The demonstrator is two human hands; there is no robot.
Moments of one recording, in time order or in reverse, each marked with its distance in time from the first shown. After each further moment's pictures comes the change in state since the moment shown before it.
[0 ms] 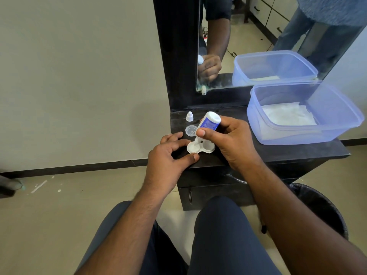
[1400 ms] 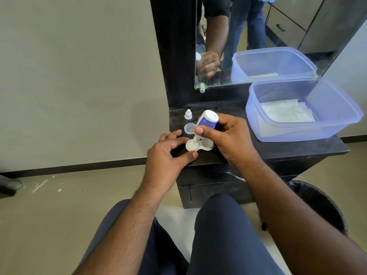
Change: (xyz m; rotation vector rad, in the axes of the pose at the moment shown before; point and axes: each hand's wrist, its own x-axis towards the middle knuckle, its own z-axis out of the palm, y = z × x) left_hand 0.000 -0.001 0.001 -0.020 0.010 0.012; right_hand 0.001 0.005 0.000 0.028 -0.001 -0.012
